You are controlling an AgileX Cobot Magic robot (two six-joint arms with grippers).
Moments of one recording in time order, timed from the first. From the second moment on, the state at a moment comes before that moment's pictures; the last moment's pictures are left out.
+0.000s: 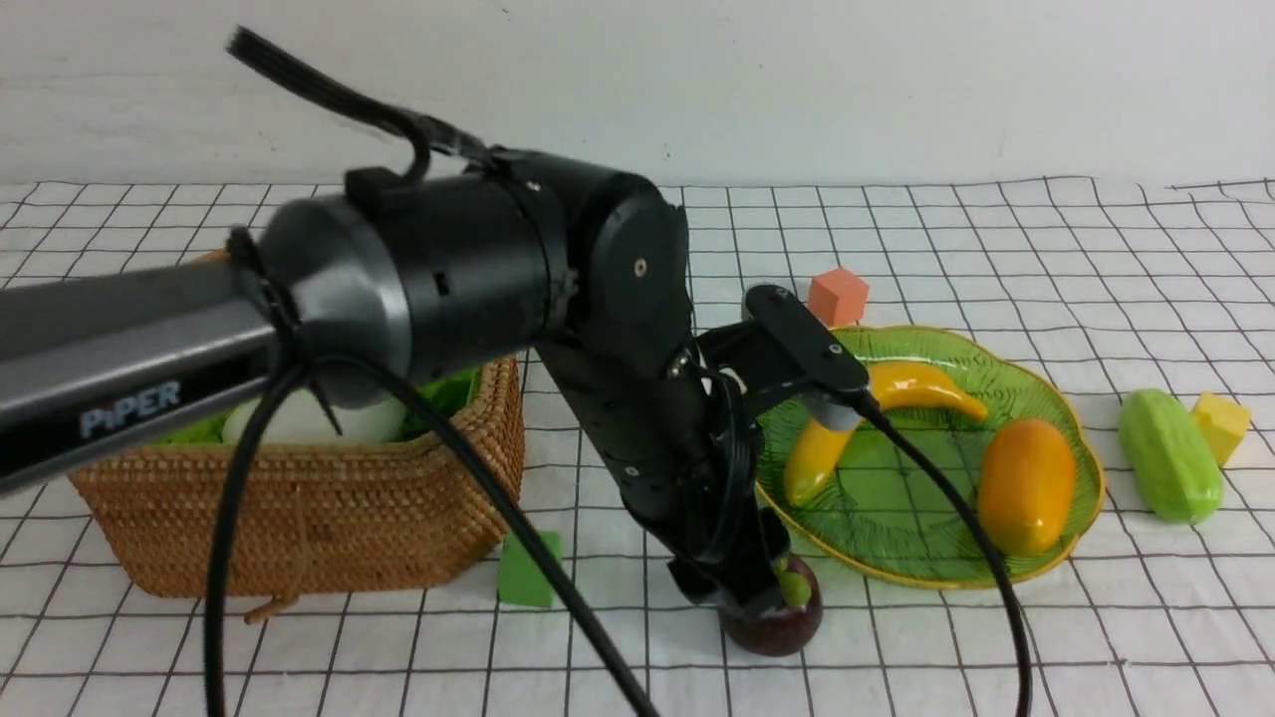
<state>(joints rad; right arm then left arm) 0.51 0.46 -1.15 0.10 1.26 -0.03 -0.74 1.85 -1.49 -0.19 0.87 0.48</state>
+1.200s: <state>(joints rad) 0.51 0.52 -1.15 -0.20 1.26 0.27 -0.81 1.94 -1.60 -0.25 0.47 0.28</state>
